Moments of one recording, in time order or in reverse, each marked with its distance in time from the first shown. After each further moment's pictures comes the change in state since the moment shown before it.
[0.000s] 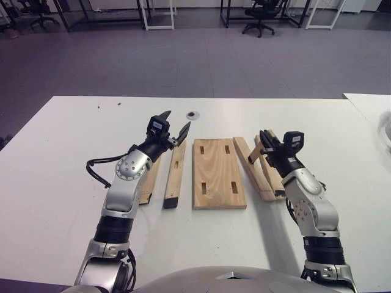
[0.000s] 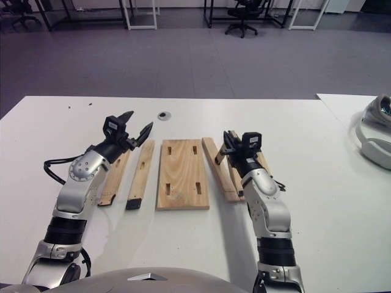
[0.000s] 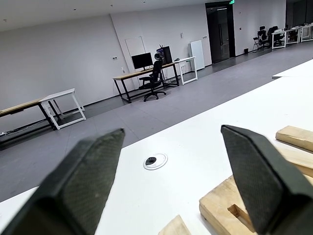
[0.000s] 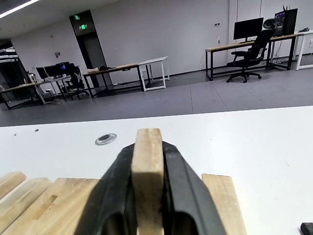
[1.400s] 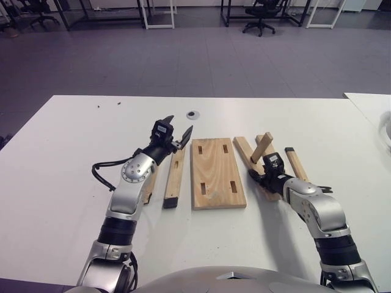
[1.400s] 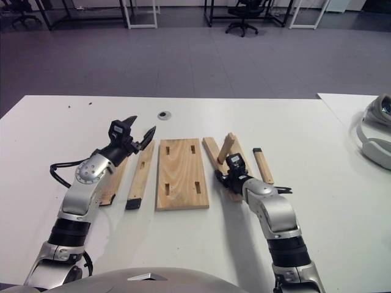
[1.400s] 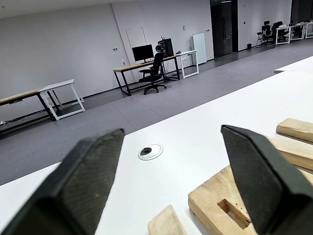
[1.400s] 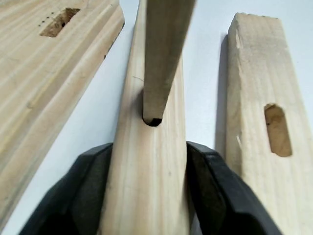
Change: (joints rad) left arm 0.013 -0.017 -0.041 0.025 0.008 -0.002 0.046; right arm -0.019 -0.173 0.114 -0.076 -0.120 0.592 0.037
